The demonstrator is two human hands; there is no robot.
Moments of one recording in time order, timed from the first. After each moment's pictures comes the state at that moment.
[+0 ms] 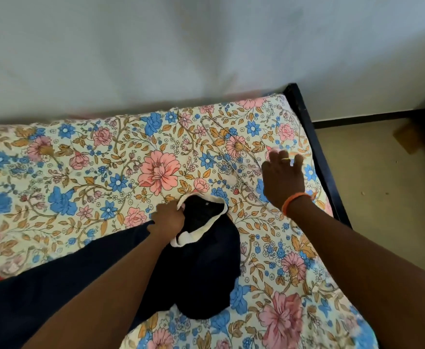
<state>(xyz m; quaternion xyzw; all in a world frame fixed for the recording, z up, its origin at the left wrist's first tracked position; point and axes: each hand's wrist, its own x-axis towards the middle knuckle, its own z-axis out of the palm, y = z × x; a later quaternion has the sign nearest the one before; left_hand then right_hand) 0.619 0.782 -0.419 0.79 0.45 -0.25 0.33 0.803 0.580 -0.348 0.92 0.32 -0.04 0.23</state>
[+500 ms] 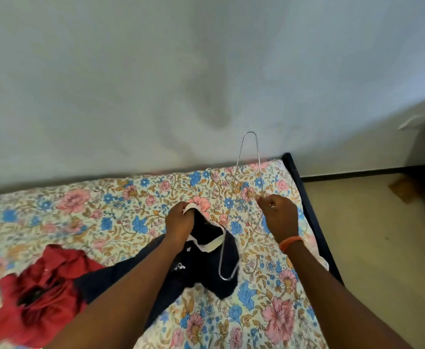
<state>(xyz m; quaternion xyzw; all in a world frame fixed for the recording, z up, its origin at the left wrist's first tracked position) 0.556 0.790 -0.110 0.72 0.48 0.03 0.50 0.691 0.595 -0.101 0.89 0.13 -0.07 -0.43</state>
